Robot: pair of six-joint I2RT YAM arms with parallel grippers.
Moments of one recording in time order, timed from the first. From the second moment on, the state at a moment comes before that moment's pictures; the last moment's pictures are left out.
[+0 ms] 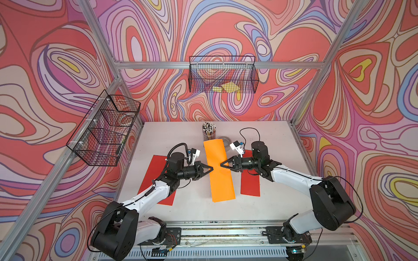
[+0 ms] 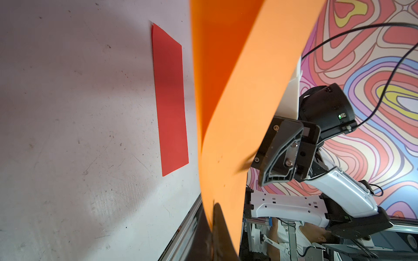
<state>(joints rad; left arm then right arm) -0.39 1.23 0.56 0.26 0.83 -1.02 0.47 1.50 0.82 0.28 -1.01 0.88</state>
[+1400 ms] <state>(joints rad) -0.40 1.23 0.55 0.25 0.83 -1.01 0.44 1.51 0.95 0.12 -1.00 0.79</state>
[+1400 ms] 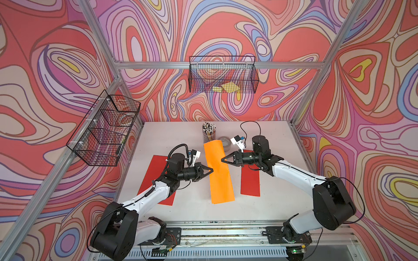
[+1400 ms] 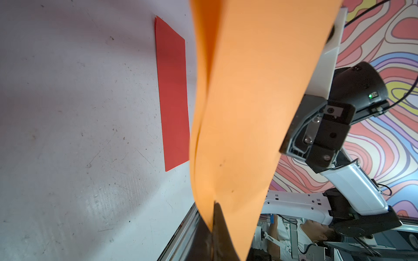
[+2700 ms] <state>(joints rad) -0.40 1.21 0.55 0.22 0.83 -1.00 0.41 1.63 1.11 0.05 -1.00 0.74</state>
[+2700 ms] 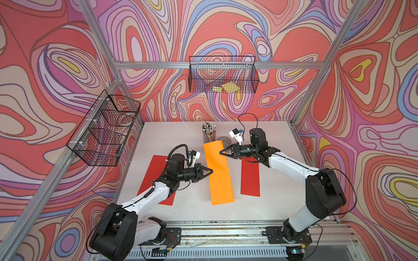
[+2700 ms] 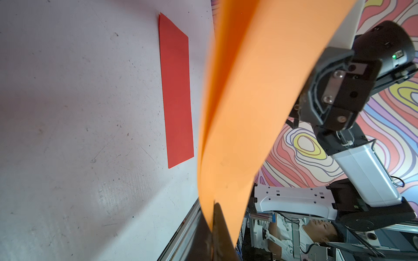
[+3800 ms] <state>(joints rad) -0.40 1.20 0.54 0.19 0.83 -0.98 0.39 1.66 1.13 0.12 -1.00 0.78</state>
